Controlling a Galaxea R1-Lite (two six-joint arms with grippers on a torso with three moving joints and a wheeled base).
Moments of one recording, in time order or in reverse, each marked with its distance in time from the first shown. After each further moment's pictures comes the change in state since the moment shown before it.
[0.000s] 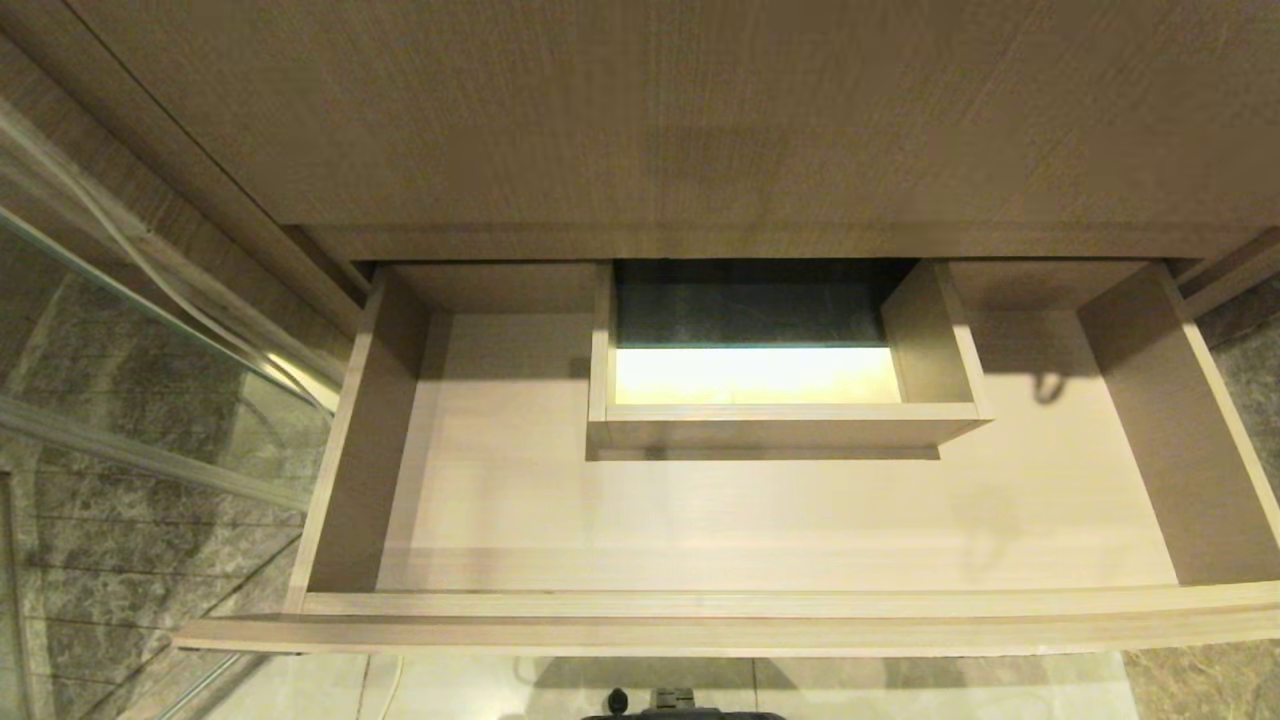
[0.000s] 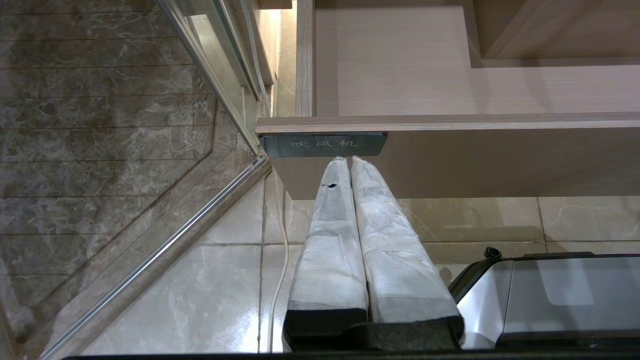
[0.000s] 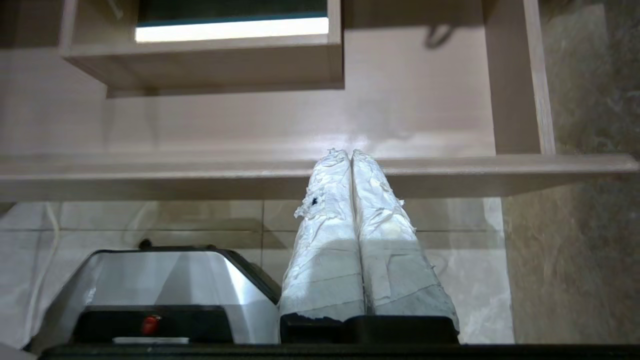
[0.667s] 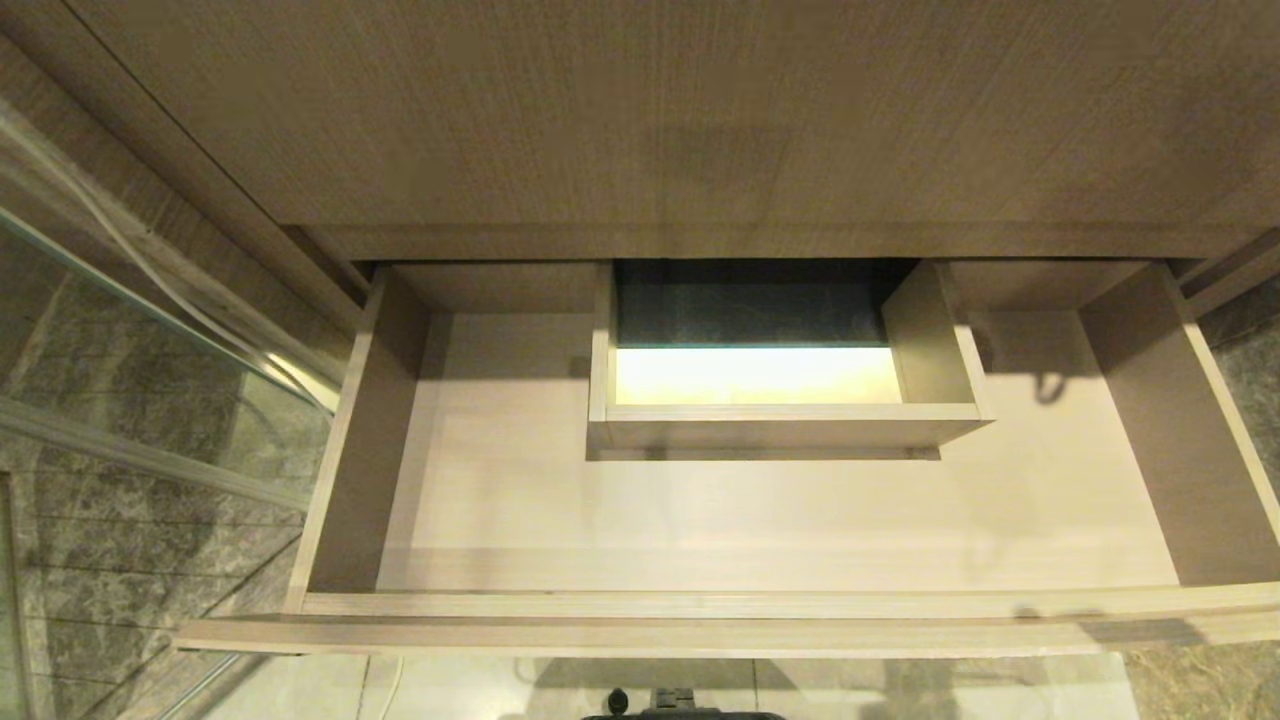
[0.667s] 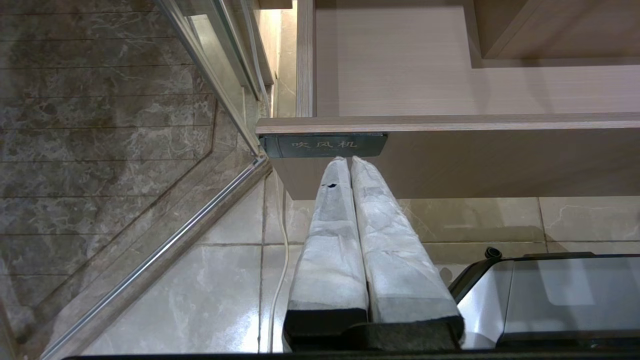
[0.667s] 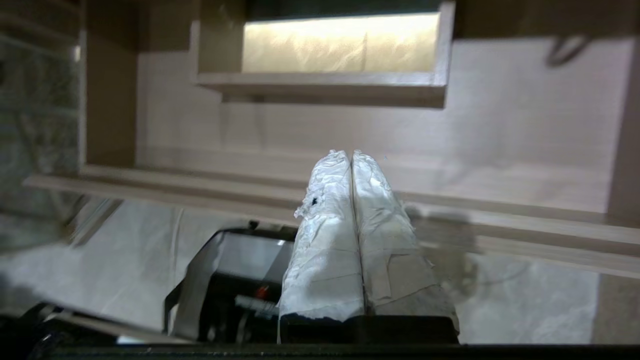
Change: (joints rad) left arm 0.000 0.000 -0.001 0.000 0.001 0.001; right arm 0.002 0.647 -0.679 0.219 0.260 0.089
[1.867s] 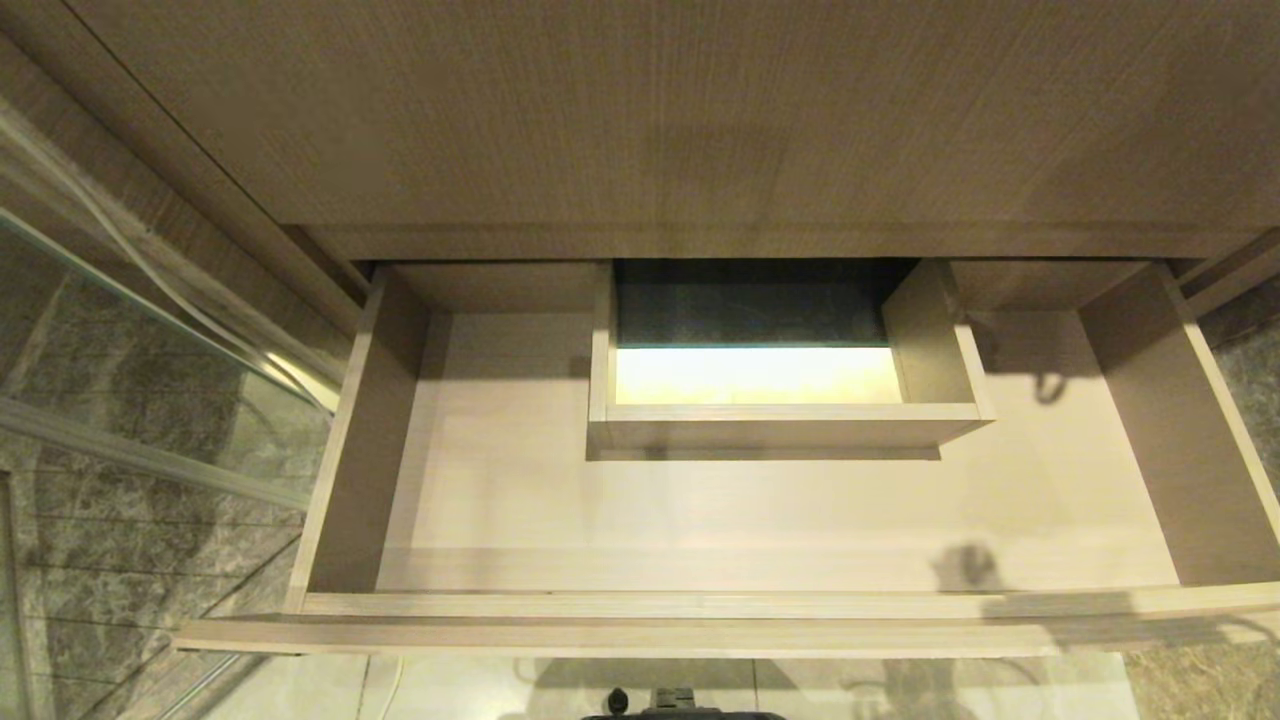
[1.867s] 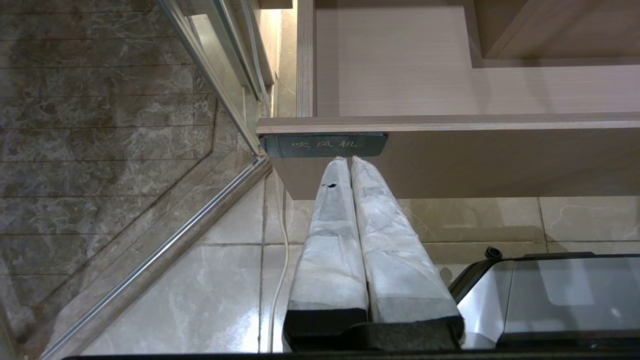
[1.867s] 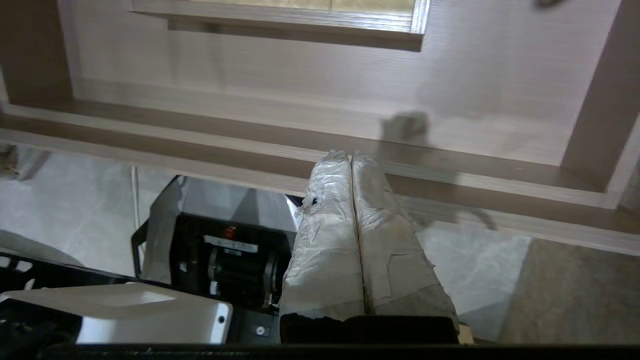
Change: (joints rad) left arm 0.000 0.000 0.000 0.000 0.000 0.000; right arm 0.111 0.300 -0.351 0.329 -0.140 -0.077
